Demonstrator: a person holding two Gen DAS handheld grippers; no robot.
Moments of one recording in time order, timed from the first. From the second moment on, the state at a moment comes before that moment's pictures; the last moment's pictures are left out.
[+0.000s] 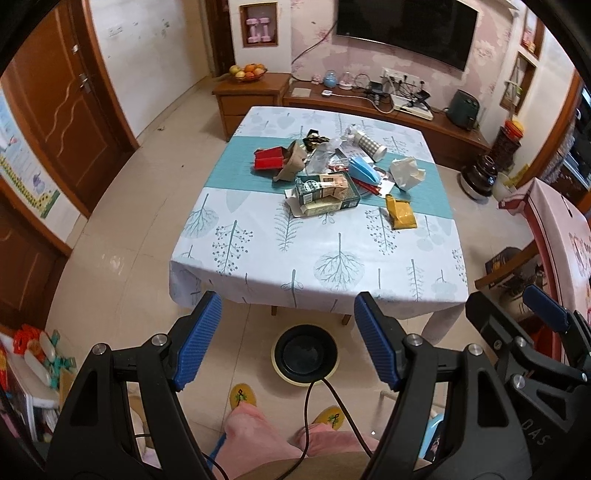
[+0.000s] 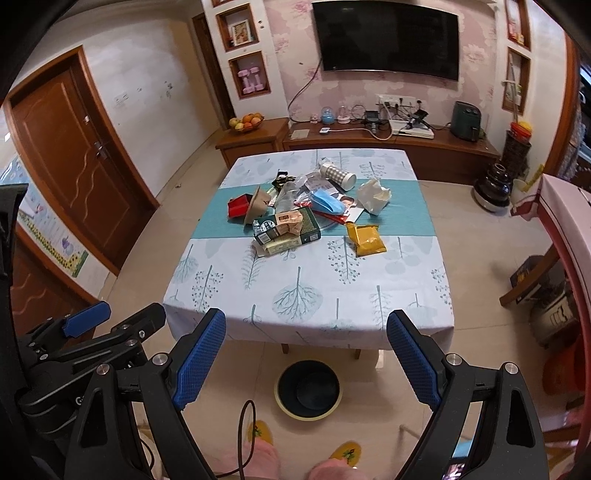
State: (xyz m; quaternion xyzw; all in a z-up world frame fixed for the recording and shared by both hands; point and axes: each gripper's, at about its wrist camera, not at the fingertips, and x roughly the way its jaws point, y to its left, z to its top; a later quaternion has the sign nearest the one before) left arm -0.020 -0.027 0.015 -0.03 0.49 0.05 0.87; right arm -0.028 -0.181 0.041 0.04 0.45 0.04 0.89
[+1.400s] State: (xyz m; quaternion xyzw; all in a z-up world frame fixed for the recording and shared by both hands) left arm 0.444 0.169 -0.159 0.06 0.57 -0.10 0.81; right arm 0.393 -0.054 -0.146 0.14 0.58 -0.02 0.80
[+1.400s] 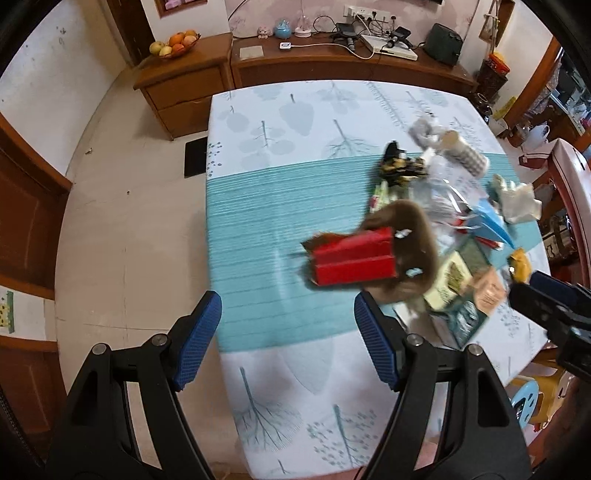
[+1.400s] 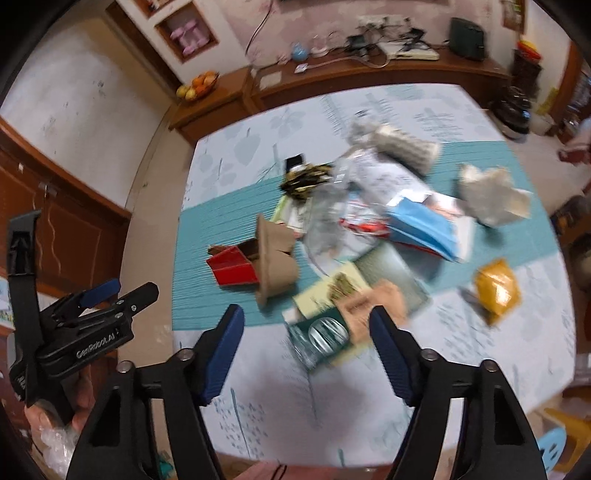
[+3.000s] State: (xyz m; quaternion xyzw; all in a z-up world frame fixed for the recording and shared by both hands) left arm 0.503 0.129 -0.251 0.09 0.62 -0.25 0.74; right arm 0.463 -0.035 -0.238 0.15 0.60 0.00 0.78
